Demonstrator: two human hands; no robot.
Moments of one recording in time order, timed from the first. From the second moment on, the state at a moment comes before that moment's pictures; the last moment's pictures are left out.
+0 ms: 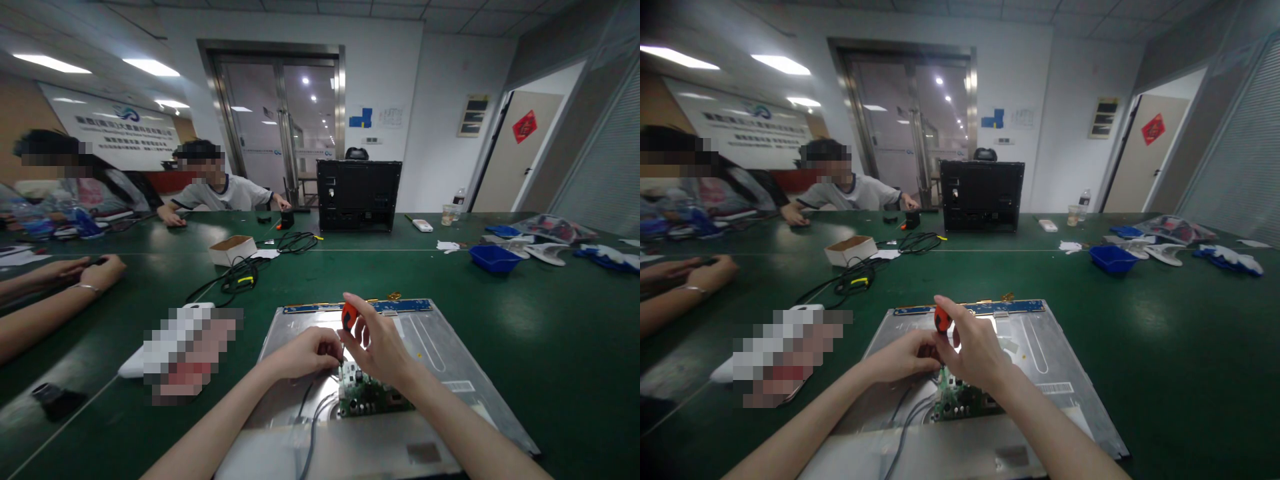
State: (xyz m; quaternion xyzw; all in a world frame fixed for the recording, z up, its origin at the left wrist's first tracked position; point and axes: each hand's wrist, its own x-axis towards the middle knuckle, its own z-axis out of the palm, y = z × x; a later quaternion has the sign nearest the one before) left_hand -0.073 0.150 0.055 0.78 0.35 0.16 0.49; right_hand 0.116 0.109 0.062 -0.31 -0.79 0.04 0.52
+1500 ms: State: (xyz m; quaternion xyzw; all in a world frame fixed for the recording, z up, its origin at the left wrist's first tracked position) left_hand -0.075 0.151 0.052 0.79 0.34 0.16 0.48; right_hand 0.117 0.107 0.065 -0.29 -0.80 0.06 0.53
